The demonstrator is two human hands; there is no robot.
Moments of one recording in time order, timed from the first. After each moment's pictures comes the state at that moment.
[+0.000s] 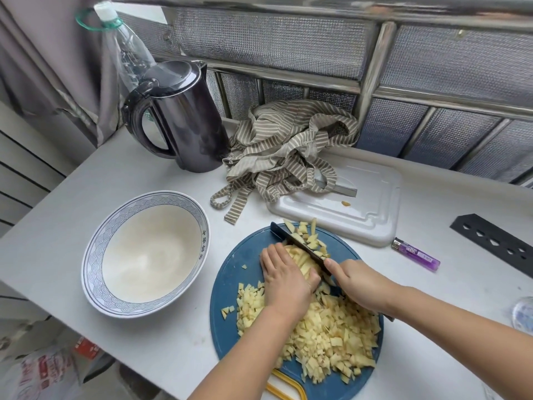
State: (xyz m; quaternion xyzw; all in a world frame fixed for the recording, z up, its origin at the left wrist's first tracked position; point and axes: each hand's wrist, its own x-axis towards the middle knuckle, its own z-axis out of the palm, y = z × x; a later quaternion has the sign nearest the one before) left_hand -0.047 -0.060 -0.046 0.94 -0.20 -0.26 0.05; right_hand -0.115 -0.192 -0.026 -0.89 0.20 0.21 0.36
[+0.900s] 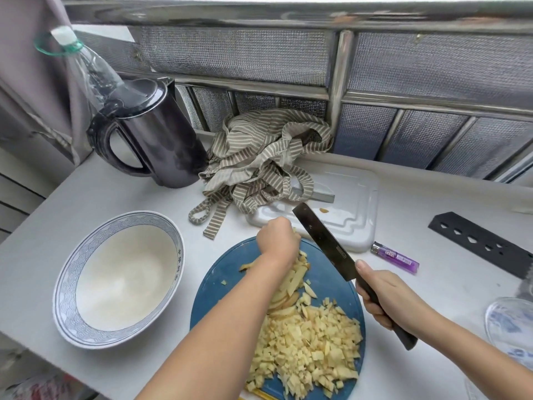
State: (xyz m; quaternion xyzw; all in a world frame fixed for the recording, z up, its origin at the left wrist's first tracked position) left_hand 0.019 -0.139 -0.033 0.96 -0.20 -0.17 0.11; right_hand -0.172 -0.233 -0.013 -0.70 0.33 0.10 0.62
